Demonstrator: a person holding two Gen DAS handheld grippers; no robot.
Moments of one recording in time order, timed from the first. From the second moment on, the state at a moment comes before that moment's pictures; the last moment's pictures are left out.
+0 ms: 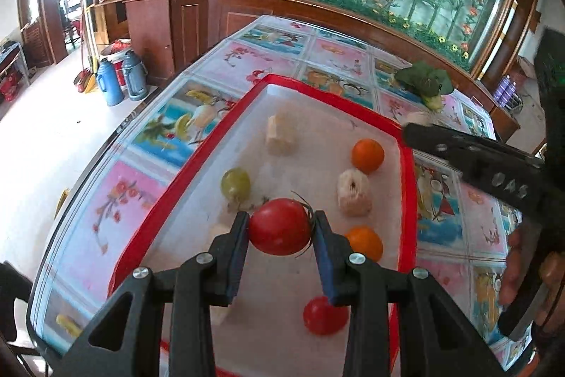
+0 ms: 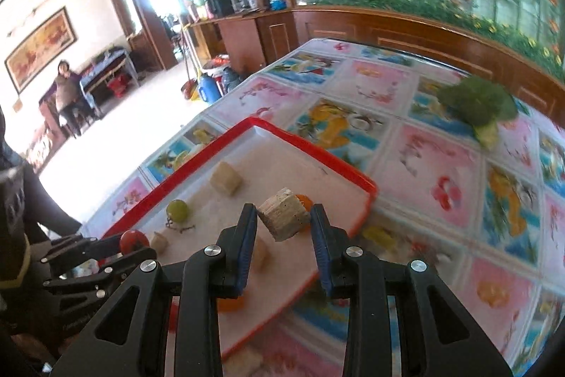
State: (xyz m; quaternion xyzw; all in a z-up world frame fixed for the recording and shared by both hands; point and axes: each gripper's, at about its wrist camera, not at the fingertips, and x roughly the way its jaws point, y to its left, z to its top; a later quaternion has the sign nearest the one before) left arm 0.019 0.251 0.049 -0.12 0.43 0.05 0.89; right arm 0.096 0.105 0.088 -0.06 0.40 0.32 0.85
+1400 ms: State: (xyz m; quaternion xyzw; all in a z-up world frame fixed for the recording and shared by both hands) left arm 0.064 0.252 0.021 -0.10 0.48 0.06 0.87; right arm 0.129 0.189 0.024 -0.19 0.44 0.33 0.82
